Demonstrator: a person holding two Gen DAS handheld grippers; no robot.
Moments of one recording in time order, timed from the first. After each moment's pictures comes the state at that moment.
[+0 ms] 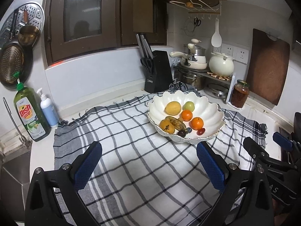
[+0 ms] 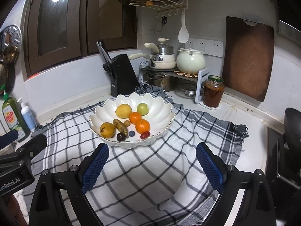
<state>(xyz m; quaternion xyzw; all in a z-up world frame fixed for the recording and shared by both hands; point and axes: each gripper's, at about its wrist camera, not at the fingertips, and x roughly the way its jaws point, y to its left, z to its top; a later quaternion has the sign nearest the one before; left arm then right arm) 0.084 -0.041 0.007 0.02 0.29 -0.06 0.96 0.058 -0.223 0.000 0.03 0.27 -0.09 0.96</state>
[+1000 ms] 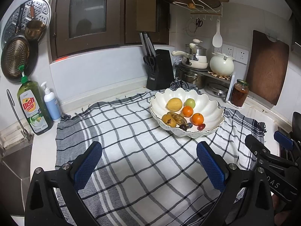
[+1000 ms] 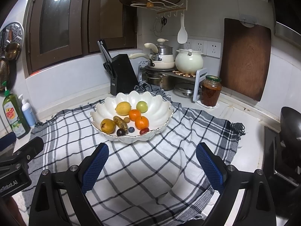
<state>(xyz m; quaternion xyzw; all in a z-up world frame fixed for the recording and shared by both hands) 0.067 -0.032 0.001 0.01 0.29 -0.06 0.96 0.042 -0.220 -0.003 0.02 0.27 -0.09 0.96</state>
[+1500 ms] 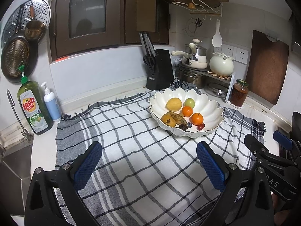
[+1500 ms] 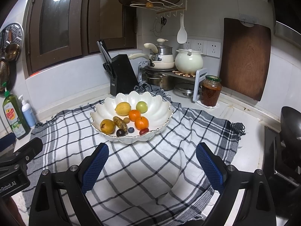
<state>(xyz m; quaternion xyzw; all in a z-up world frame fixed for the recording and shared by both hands) 0.066 -0.031 0.001 0.01 0.29 -0.06 0.96 0.041 -0.220 -0.004 0.02 0.28 -0.09 0.96</state>
